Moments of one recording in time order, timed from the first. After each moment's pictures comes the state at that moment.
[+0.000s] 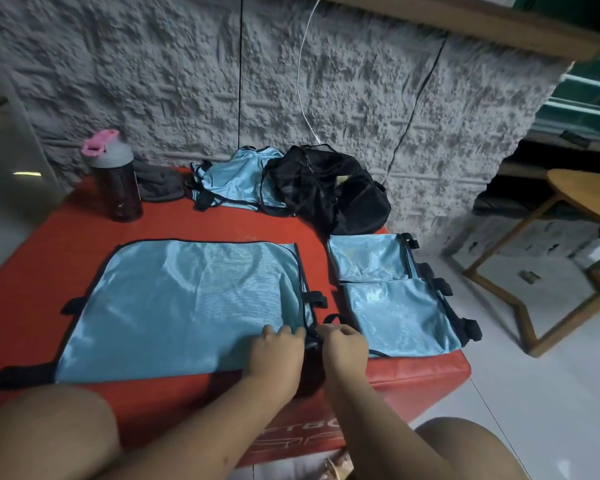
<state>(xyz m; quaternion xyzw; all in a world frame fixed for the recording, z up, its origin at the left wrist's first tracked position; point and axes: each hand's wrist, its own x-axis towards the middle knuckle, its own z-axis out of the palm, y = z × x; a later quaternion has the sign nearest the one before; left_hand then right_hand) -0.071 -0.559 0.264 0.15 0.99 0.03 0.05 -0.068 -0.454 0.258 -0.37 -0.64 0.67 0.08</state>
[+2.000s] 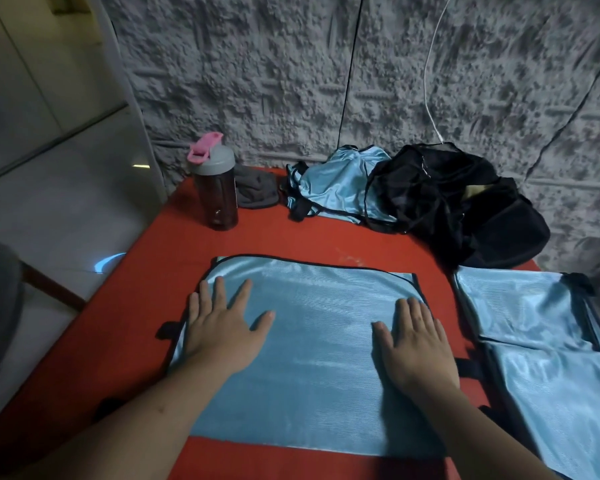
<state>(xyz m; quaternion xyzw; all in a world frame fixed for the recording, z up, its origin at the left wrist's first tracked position) -0.204 -0.796 0.209 -0.11 0.99 0.06 0.02 -0.207 -0.478 0.203 -0.03 -1.00 0.09 -0.02</state>
